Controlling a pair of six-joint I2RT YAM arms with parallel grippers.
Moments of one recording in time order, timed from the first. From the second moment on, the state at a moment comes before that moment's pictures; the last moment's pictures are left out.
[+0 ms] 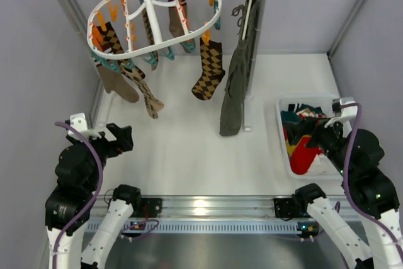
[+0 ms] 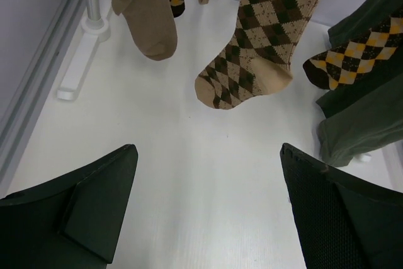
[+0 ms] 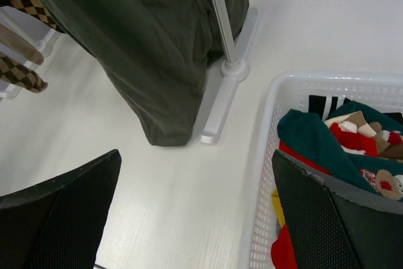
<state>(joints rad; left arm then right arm) -0.24 0.37 1.06 -0.90 -0.22 -0.32 0.35 0.43 1.00 -0.75 0.02 0.24</state>
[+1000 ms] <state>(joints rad) -0.24 0.39 1.05 -0.90 -0.25 -0.43 1.12 1.37 1.08 0.21 -0.05 0.20</state>
